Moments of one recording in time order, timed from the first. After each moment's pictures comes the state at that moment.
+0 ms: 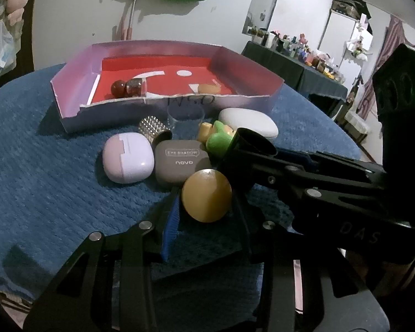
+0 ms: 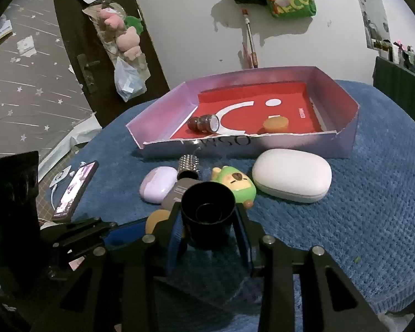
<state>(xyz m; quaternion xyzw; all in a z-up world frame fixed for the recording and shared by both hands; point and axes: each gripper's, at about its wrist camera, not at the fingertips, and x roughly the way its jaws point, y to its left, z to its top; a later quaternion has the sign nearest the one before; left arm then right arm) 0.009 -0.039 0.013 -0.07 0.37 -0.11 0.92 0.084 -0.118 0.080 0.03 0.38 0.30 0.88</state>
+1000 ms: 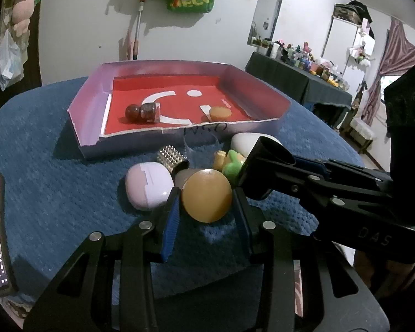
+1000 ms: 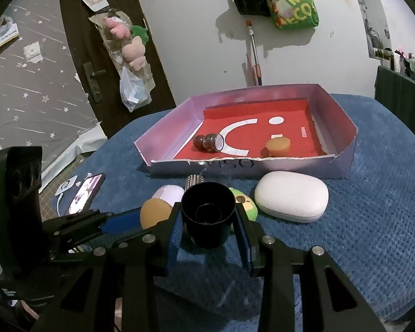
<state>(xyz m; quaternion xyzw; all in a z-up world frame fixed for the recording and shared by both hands) 0.016 -0.026 0.034 -0.06 0.34 -0.09 0.93 0.086 -0.119 0.099 0.04 0.36 0.30 0.88</state>
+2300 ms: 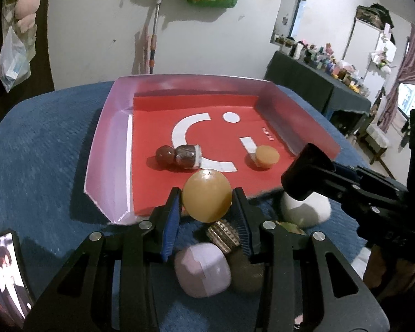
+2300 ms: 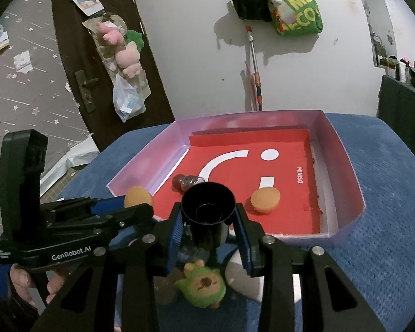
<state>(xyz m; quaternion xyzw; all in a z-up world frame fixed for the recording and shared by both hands) 0.105 0.017 0.060 -0.07 0.38 -0.05 0.92 0.171 -0.114 0.117 0.03 0.35 0.31 0.88</state>
